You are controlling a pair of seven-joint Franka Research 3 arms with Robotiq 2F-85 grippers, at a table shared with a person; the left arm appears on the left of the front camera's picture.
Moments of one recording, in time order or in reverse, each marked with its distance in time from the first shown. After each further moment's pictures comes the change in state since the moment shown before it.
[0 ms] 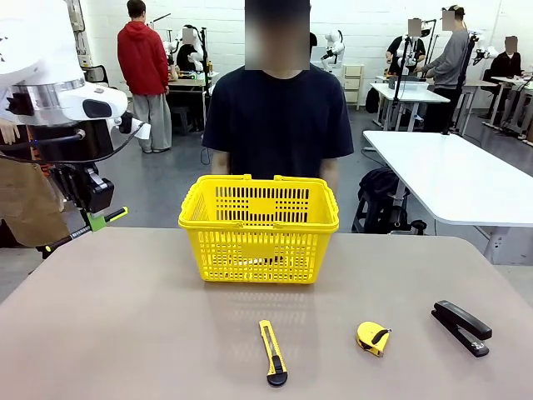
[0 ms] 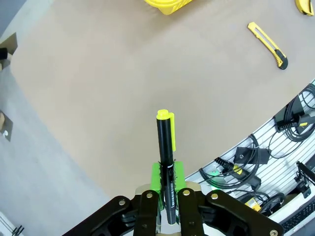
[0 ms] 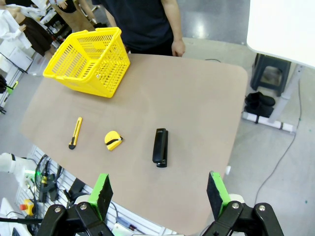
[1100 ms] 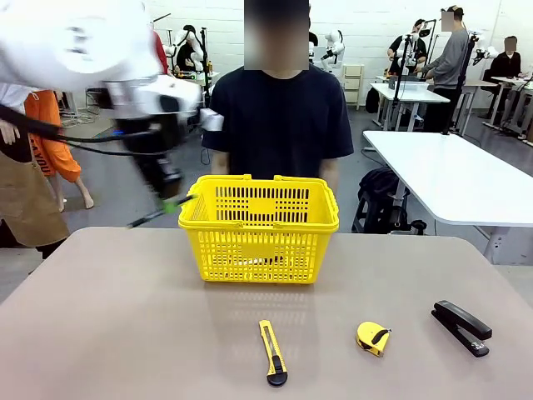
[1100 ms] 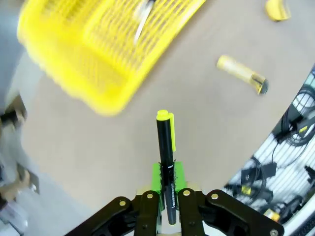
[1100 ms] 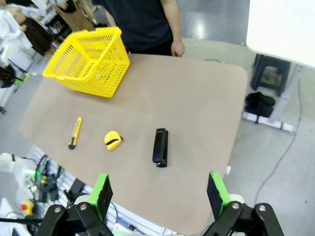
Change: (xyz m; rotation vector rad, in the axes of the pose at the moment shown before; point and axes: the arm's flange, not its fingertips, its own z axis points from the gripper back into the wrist) left arm 0.109 -0.083 0.004 0.007 -0.111 -0.303; right arm 0.000 0.000 0.000 -0.001 0.000 0.000
